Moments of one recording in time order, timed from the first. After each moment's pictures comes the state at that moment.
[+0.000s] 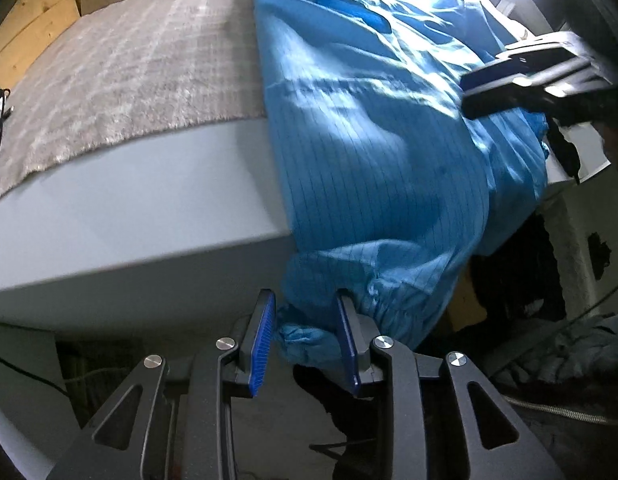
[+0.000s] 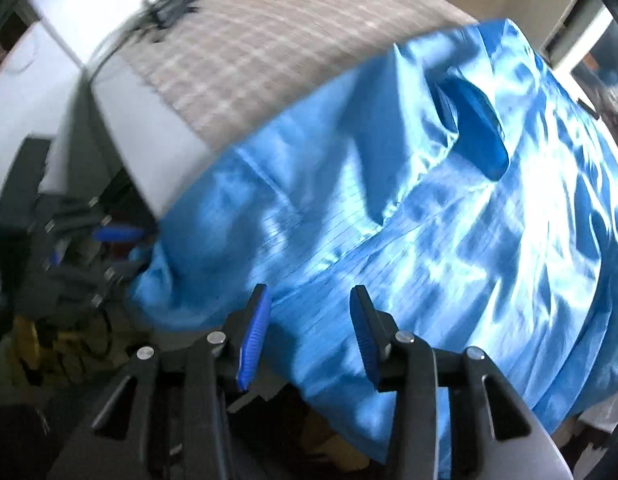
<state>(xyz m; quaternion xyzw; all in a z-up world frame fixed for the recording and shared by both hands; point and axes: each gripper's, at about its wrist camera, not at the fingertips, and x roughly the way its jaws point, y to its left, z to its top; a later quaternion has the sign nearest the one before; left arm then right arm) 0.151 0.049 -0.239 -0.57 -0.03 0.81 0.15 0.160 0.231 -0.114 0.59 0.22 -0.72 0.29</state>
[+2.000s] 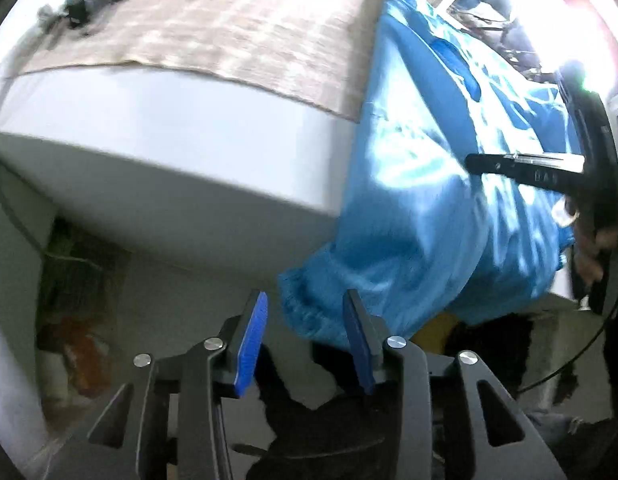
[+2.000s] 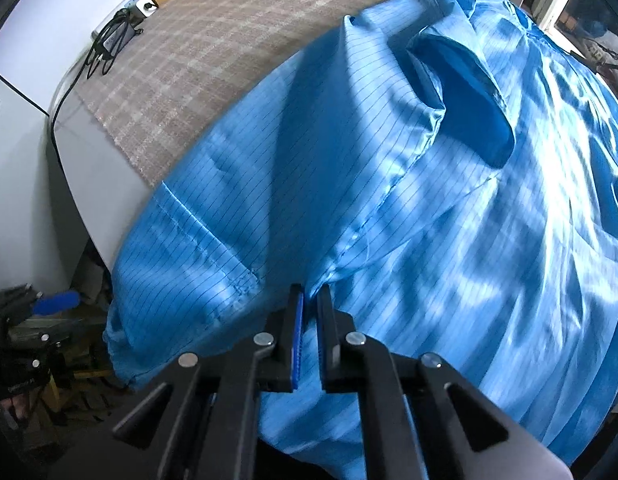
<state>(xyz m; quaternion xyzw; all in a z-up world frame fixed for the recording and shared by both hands) 0.161 0.032 -0.221 -0.59 -0.22 0.78 0.01 0.103 0.258 -0.153 0.61 0.16 -0.73 0.27</state>
